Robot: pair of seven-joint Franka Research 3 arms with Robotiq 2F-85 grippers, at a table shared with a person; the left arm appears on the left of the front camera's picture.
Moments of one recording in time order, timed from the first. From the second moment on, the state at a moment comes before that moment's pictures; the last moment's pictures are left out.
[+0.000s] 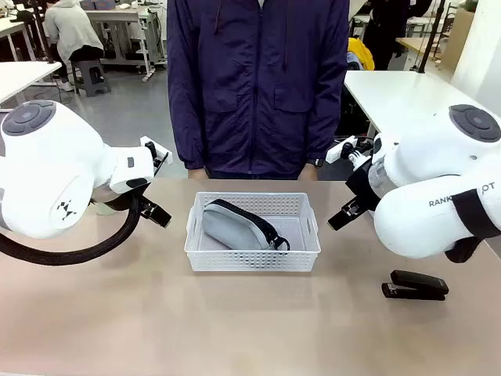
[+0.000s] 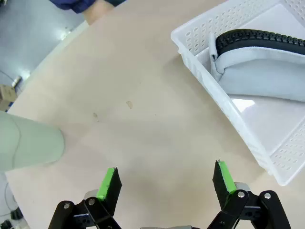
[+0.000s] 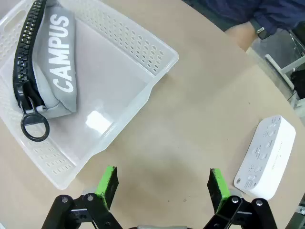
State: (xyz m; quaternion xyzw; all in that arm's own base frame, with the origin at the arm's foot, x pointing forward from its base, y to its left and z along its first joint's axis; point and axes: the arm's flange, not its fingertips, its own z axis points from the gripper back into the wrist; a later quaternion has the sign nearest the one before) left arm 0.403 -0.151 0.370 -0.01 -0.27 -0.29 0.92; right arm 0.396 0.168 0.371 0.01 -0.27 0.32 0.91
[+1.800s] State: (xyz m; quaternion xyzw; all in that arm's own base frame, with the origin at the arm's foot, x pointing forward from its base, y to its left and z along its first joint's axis) left arm 0.403 -0.153 0.372 -0.01 -0.27 -0.30 0.91; right arm 0.396 0.168 0.371 0.01 -0.27 0.32 0.91
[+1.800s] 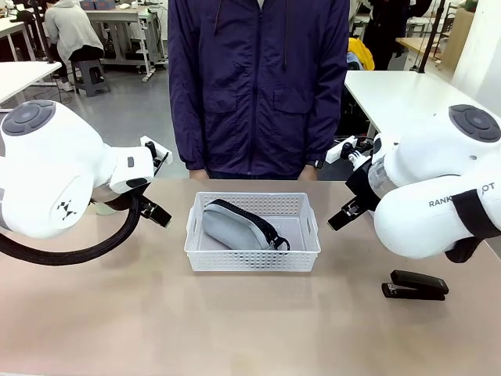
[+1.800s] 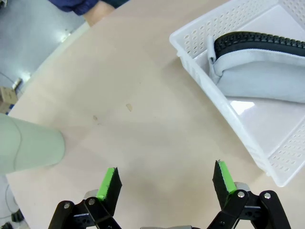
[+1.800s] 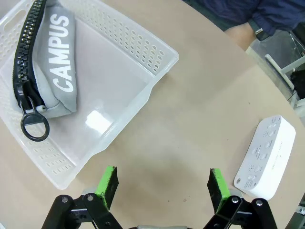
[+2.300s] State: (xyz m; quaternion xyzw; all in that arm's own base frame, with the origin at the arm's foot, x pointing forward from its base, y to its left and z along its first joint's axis) left arm 0.382 -0.139 0.431 -0.08 -0.26 -0.31 0.91; right arm 0.368 0.145 0.431 0.17 -0.24 0.35 0.89
